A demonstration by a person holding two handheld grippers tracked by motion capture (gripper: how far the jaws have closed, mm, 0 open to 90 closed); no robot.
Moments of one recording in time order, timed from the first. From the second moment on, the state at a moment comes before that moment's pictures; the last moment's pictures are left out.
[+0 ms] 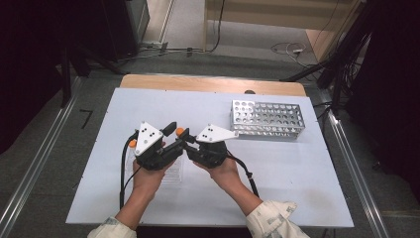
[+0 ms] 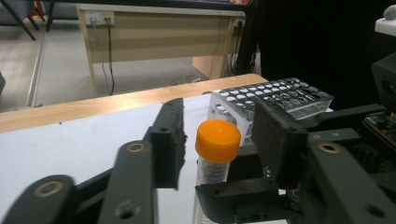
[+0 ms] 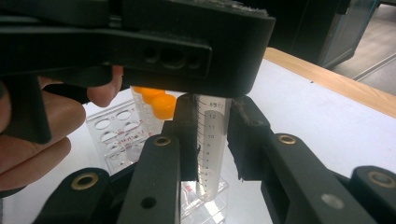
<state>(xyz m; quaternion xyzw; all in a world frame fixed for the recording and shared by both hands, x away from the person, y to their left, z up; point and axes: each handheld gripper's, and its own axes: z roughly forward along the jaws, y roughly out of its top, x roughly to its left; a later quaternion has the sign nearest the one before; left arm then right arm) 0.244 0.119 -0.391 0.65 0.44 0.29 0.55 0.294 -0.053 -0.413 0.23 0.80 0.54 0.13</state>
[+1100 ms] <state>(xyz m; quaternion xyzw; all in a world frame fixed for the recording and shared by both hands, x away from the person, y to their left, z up) 0.239 0.144 -0.394 0.62 0.46 0.32 0.54 0.298 -0.070 -0.412 0.25 0.79 0.54 0.15</state>
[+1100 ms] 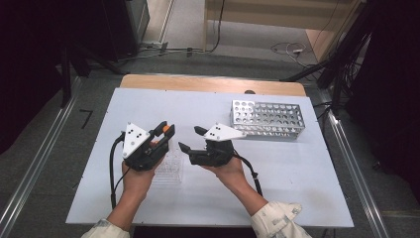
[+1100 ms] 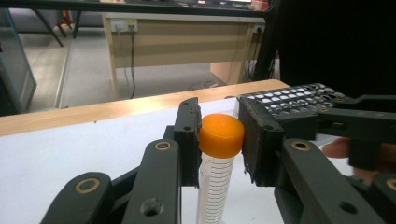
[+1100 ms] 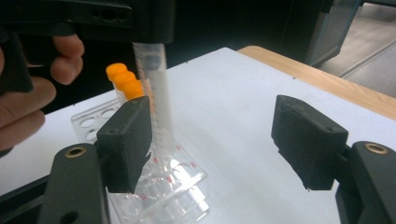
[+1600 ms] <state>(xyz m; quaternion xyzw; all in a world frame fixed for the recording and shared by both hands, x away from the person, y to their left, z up) 0.243 0.149 -0.417 0.62 0.47 0.32 0.53 0.296 -0.080 -0.418 0.25 0.79 0.53 0.15</state>
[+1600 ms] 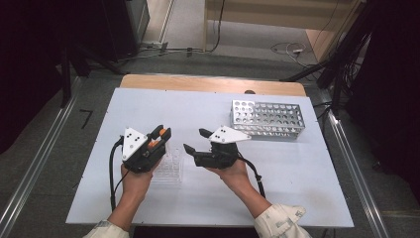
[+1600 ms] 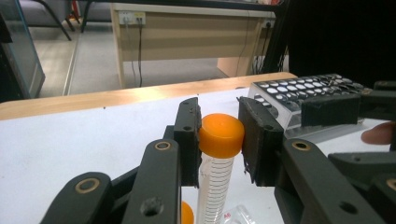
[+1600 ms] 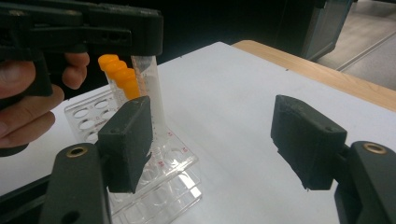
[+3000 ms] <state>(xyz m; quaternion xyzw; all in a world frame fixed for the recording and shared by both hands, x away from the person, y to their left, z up) 0.234 0.161 -0.430 0.63 0.50 0.32 0.51 0.301 -0.117 -0.431 0.30 0.79 0.52 0.17</state>
